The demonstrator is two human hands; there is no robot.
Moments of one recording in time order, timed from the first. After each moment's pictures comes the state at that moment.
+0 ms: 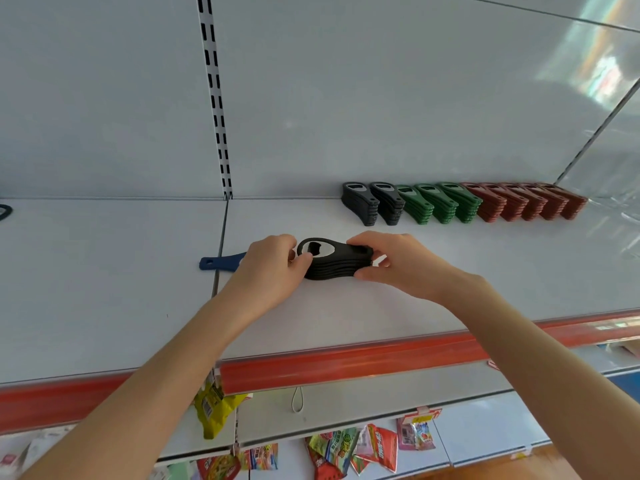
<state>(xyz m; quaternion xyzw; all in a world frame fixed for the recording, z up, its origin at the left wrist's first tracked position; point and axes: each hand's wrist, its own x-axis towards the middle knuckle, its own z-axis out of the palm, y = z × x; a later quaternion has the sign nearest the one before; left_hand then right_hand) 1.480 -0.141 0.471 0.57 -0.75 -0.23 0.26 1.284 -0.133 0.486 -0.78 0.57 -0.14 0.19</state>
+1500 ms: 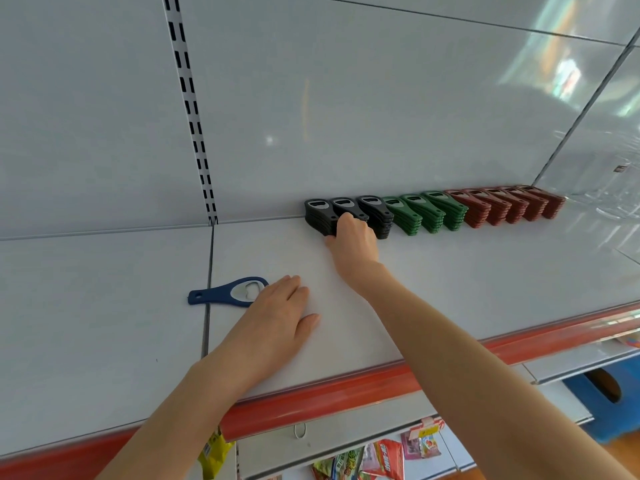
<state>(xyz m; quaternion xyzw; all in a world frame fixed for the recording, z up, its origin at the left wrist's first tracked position) 1.484 -0.134 0.445 0.46 -0.87 -0.15 0.10 1.336 -0.208 0.468 -0.61 0.77 -0.18 0.05</state>
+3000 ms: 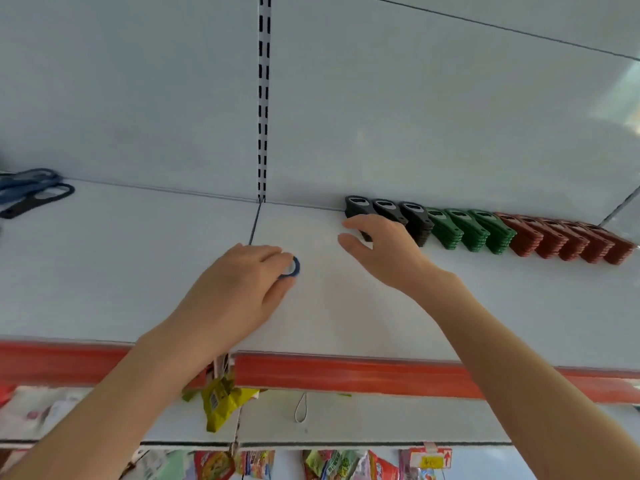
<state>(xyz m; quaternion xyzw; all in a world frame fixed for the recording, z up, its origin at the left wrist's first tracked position) 1.533 -0.098 0.478 0.50 -0.84 0.00 0.21 1.332 -0.159 0.498 -0.78 0.57 -0.20 0.12</state>
